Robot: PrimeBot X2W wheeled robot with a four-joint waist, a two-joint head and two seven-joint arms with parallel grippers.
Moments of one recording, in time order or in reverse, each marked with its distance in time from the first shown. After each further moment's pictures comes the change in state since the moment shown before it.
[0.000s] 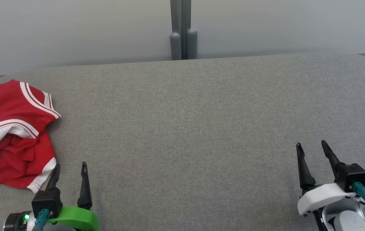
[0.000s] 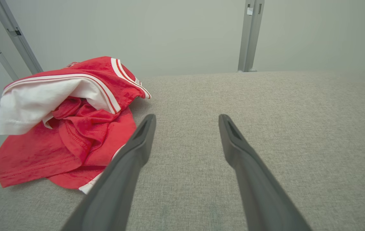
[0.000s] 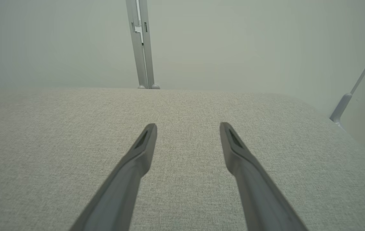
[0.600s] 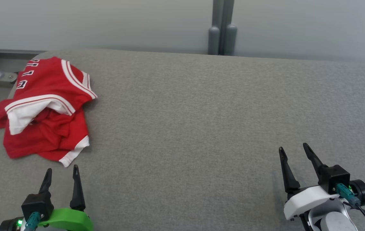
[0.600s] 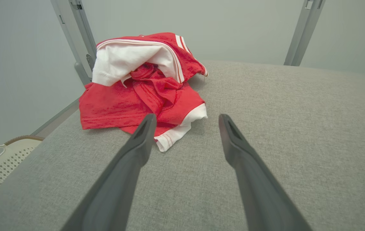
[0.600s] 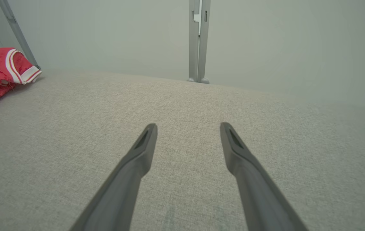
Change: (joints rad) left arm 0.001 -0.005 0.045 0.021 -0.033 -0.001 0.000; right arm 0.005 0.004 0.070 0.010 0.004 0.000 0.000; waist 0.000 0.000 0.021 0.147
